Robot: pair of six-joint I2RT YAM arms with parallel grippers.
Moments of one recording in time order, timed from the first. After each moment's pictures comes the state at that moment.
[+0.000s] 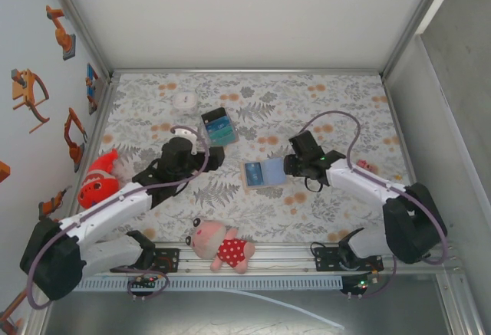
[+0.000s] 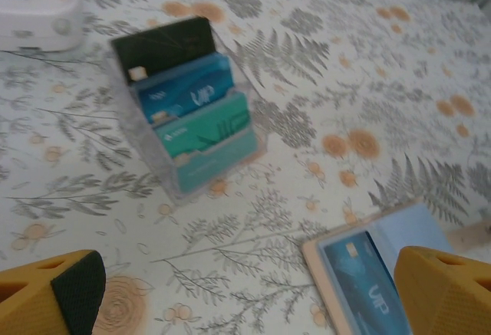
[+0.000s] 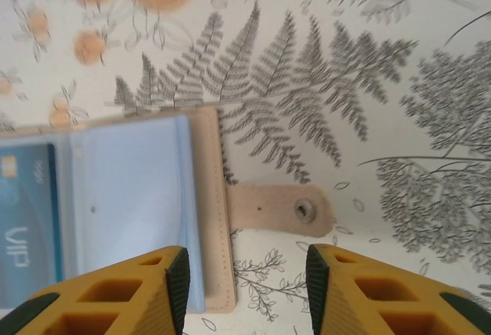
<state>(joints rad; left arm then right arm) -0.73 1.12 0.62 -0.06 -0.20 -0.42 0.56 1.34 0.76 -0.43 0.11 0.51</state>
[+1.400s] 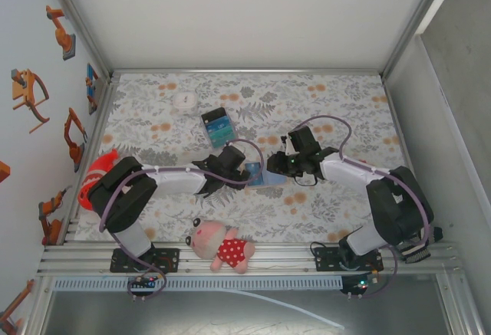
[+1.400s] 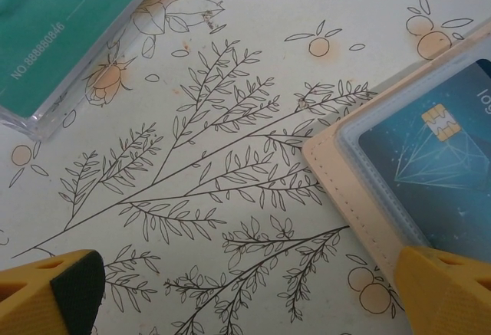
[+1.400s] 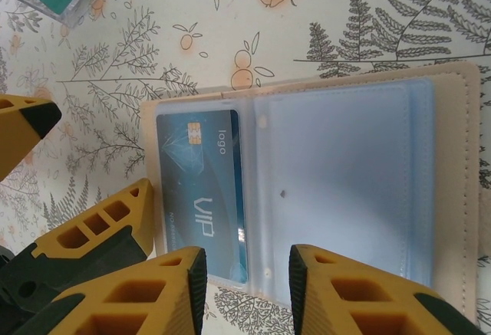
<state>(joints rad) -0.92 1.70 0.83 -0.11 -0.35 -0.27 0.52 1.51 0.78 -0.24 -0.38 0.61</state>
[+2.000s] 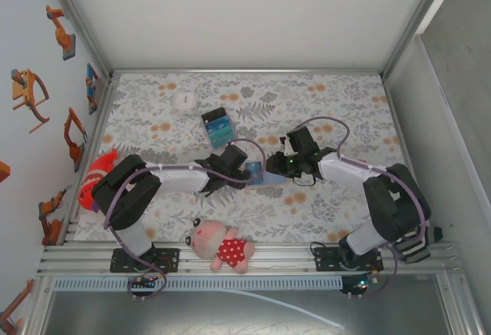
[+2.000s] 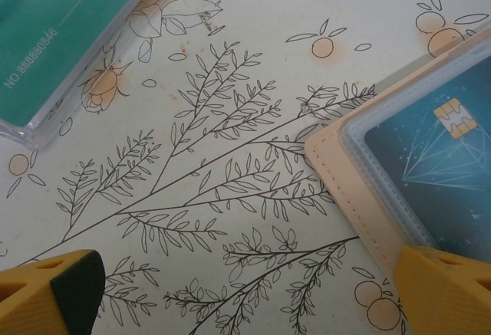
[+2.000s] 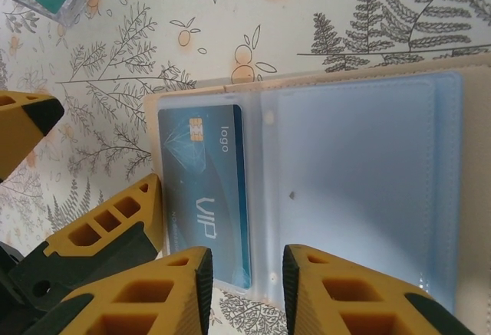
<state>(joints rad) -0.92 1.73 0.86 -0.13 -0.36 -0.26 0.53 1.53 0.78 -0.22 -0.40 0.65</state>
